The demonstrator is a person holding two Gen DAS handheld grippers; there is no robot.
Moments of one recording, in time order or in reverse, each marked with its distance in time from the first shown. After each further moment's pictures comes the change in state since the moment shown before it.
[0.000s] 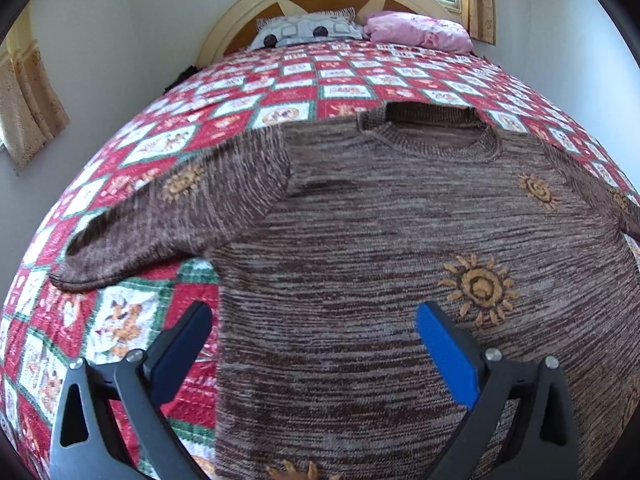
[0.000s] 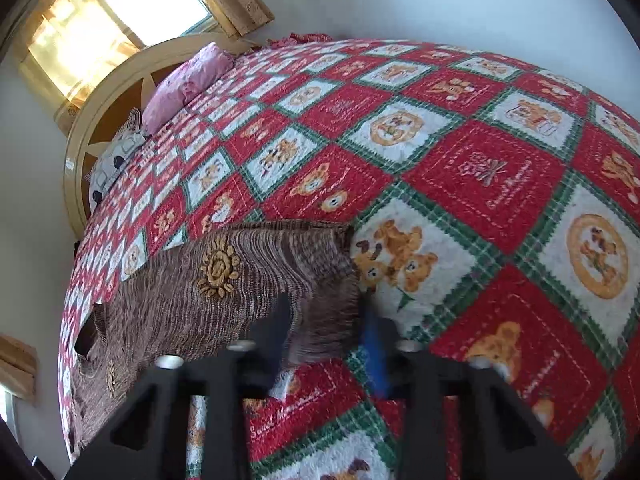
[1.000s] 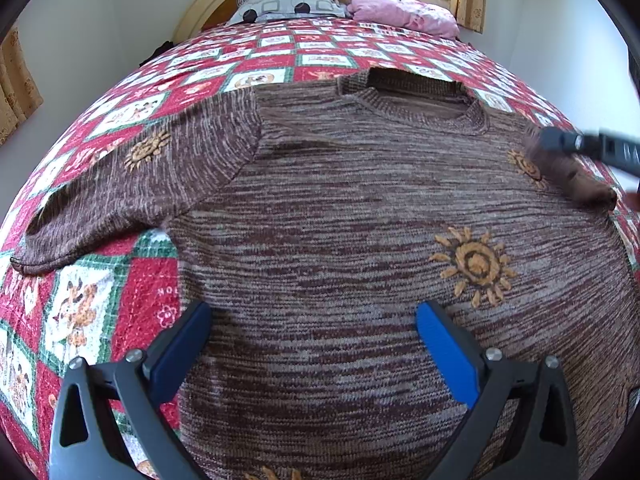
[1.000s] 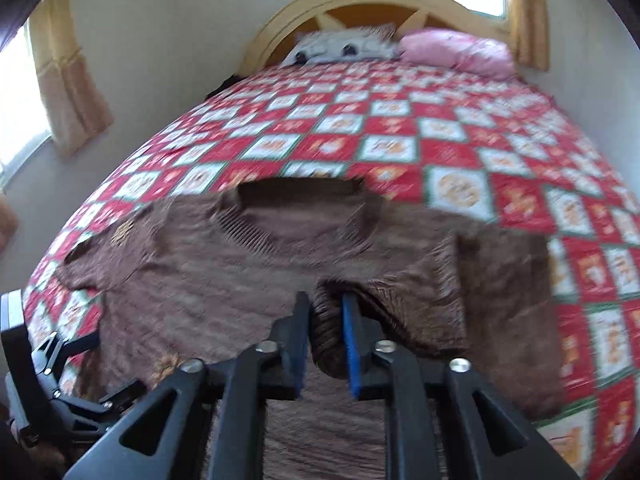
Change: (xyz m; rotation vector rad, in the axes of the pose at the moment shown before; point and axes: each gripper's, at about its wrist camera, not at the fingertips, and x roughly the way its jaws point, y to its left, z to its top) left arm 0.020 0.000 -0.008 -0.007 0.073 -0.101; right arm 0.024 0.319 -0.155 -0.814 0.099 0.327
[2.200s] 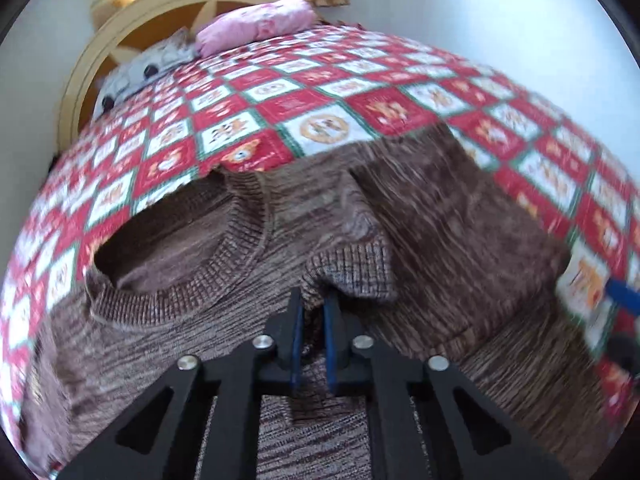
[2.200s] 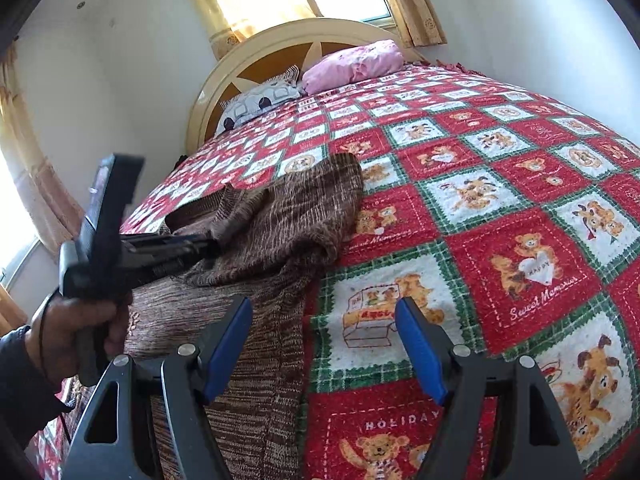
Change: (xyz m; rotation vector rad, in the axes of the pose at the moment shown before) left arm 0.036 -0.208 0.105 0.377 -0.035 -0.175; right arm -0.097 -0.139 -0.129 0.322 -0.224 -0.066
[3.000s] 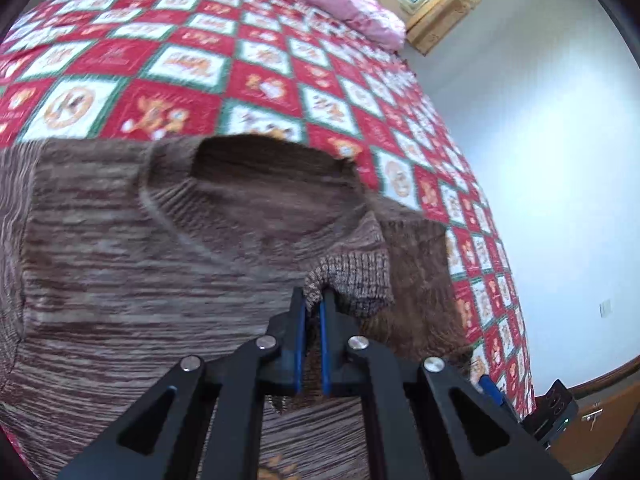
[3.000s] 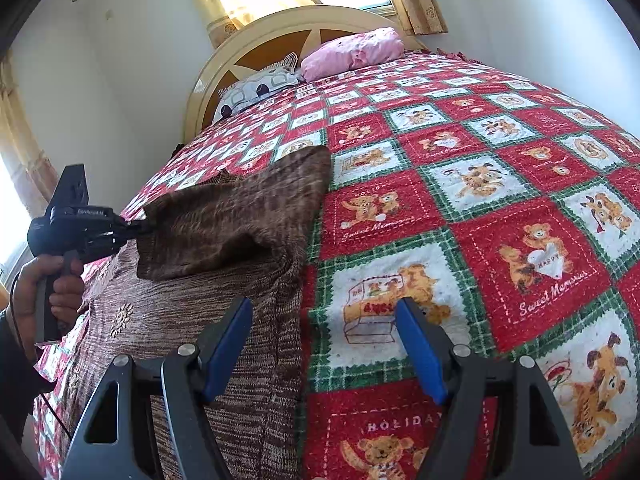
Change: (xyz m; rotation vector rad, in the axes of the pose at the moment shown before) left arm -0.008 0.145 -0.031 -0.589 0.086 -0.381; right arm 0.015 -0.003 0.000 -0.003 0.049 -0.003
